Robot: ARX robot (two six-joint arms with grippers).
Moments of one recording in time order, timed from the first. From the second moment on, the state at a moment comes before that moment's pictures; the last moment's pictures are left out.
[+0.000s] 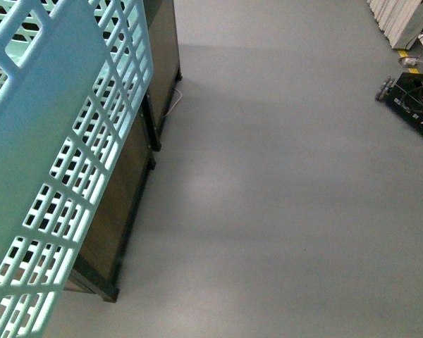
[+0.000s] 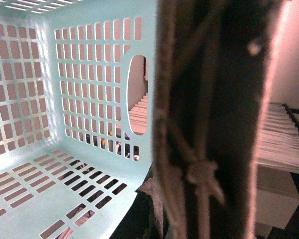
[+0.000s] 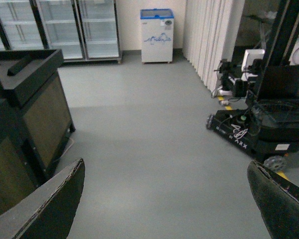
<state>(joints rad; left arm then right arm) -0.14 0.60 0.70 -0.35 -0.02 -1.56 0.00 0.00 0.02 0.00 0.00 0.00</state>
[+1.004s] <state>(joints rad) -0.14 0.60 0.70 -0.35 -0.02 -1.56 0.00 0.00 0.02 0.00 0.00 0.00</state>
